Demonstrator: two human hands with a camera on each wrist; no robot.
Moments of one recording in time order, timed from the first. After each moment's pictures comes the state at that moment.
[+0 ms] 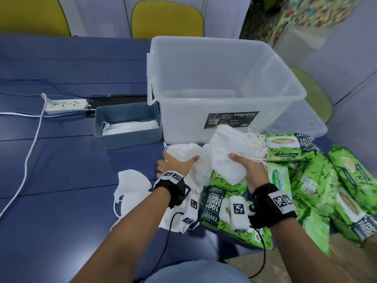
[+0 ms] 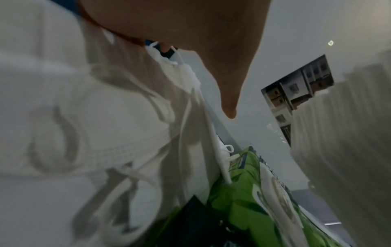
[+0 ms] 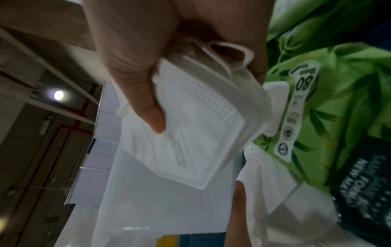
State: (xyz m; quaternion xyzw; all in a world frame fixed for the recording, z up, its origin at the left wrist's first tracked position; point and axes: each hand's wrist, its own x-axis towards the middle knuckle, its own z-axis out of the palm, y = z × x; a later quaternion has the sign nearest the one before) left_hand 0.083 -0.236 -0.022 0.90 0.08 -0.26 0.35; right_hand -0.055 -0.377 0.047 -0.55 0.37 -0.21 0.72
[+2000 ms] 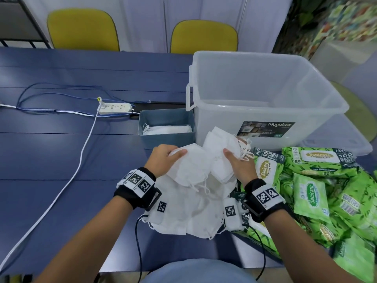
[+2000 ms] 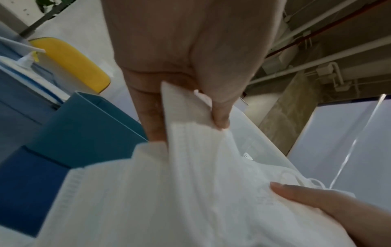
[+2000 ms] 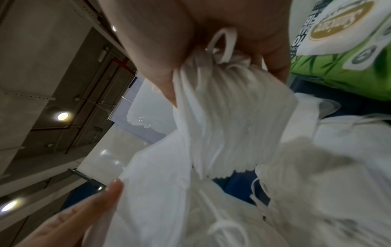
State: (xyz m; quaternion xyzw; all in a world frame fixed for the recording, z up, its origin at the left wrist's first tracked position) left_hand 0.120 -0.085 0.067 0.85 -0.24 -0.15 0.44; right_hand 0.012 -0.295 0.060 -0.72 0.33 -0.16 0.60
